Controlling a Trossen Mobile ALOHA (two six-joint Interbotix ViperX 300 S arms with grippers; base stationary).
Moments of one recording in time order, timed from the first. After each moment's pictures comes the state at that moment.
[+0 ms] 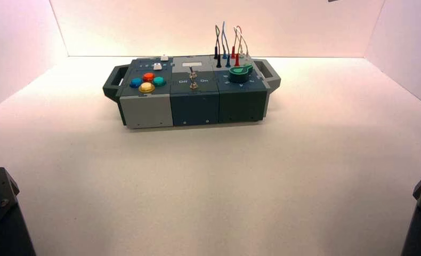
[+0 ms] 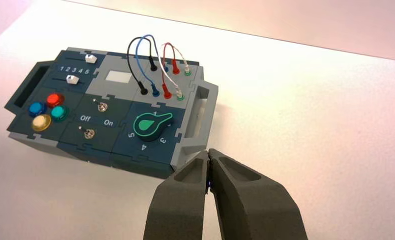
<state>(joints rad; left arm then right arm) -0.21 -0.77 1.06 -0.13 0.12 0.22 0.32 -0.70 1.02 0.05 0.33 0.01</state>
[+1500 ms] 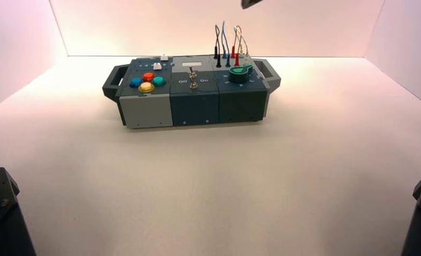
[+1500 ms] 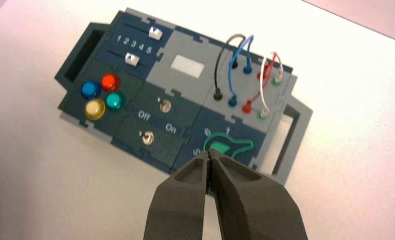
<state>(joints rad) -0.12 -0.57 0.95 -0.14 0.21 0.21 0.56 -0.18 0.56 0.06 0.52 0.01</state>
